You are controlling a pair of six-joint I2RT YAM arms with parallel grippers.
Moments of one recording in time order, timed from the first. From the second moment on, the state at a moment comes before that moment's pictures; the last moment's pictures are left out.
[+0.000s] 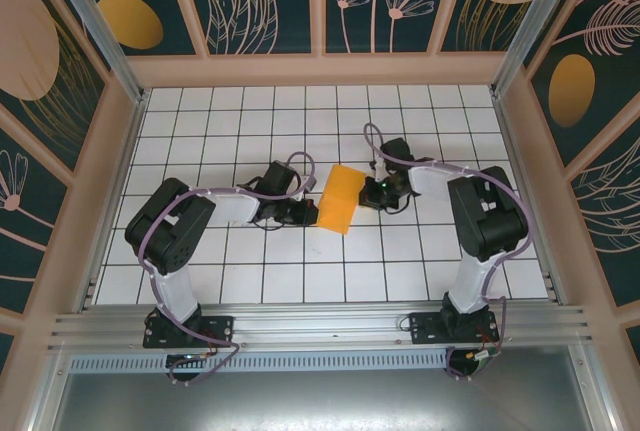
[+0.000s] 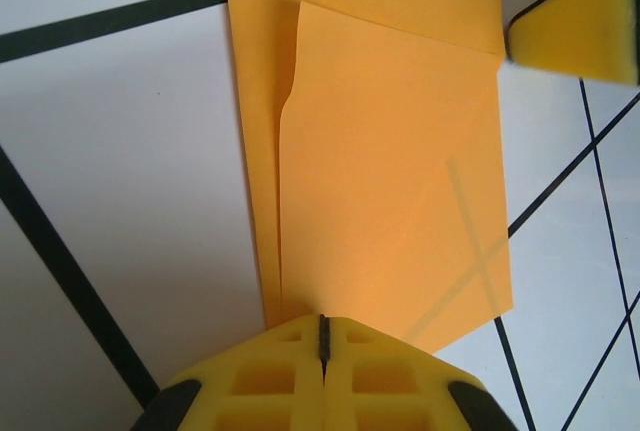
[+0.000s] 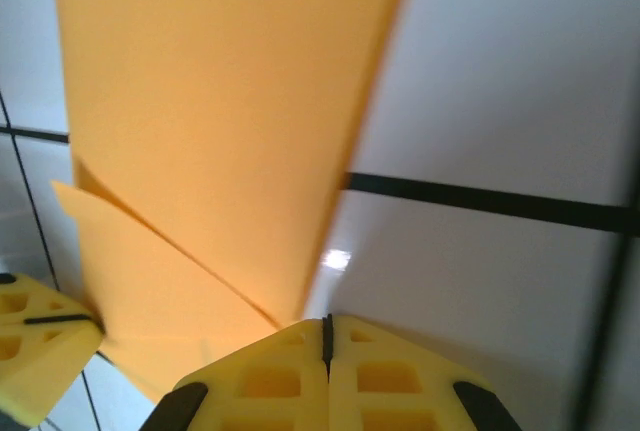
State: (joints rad) left arm -0.60 1.84 0.88 -0.01 0.49 -0.45; right arm 0.35 1.81 0.99 -0.40 -0.46 0.45
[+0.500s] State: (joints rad) left arm -0.53 1.74 0.96 0.00 0.53 -0.46; right arm 0.19 1.46 0.72 0.01 -0.59 0.57
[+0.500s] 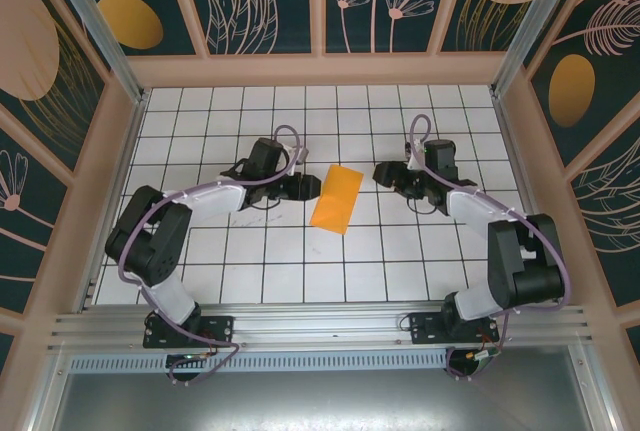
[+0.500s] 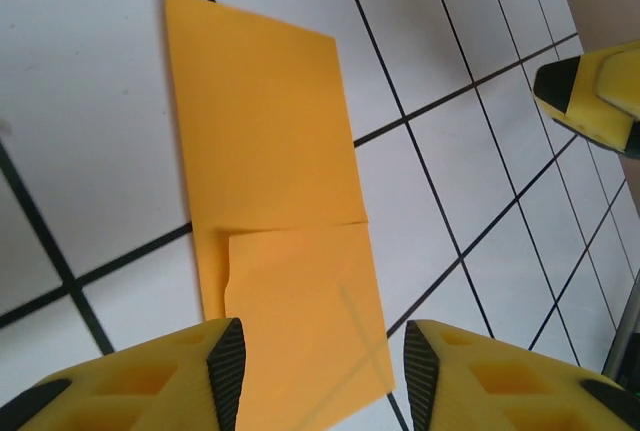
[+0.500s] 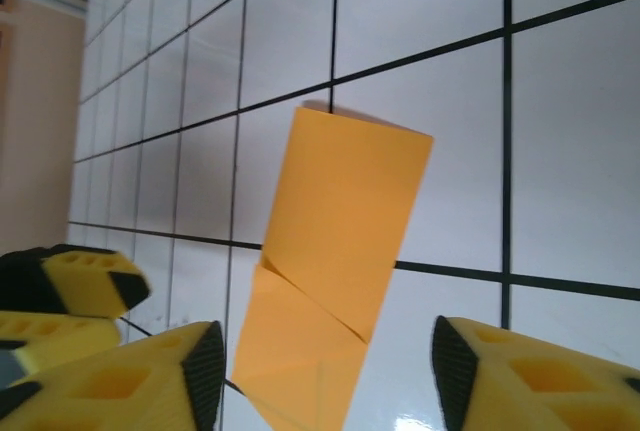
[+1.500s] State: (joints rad) left arm -0.55 1.98 1.07 0.00 0.58 -0.41; right arm 0.19 1.45 0.68 0.06 -0.63 0.58
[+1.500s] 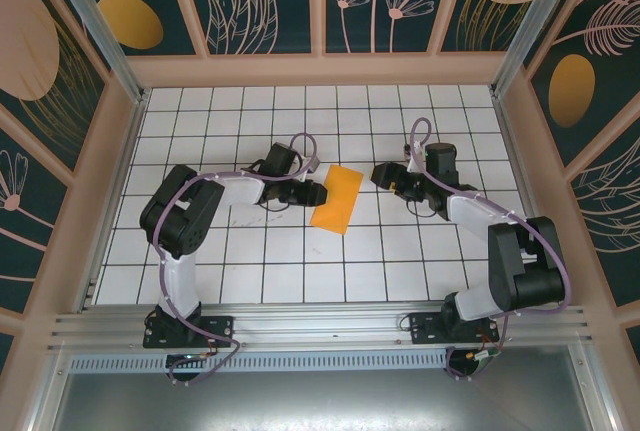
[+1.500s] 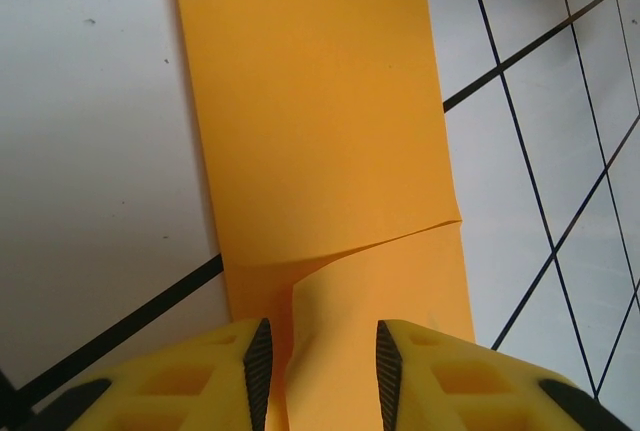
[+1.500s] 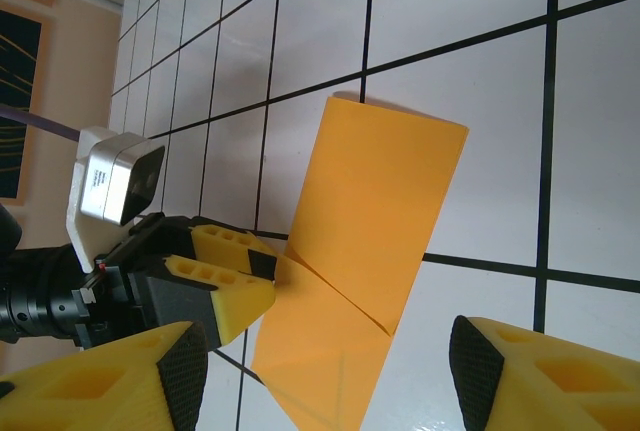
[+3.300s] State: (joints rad) left arm -0.53 1.74 0.94 0.11 0.48 -0.48; right arm 0.36 1.78 0.71 0.40 -0.79 0.81
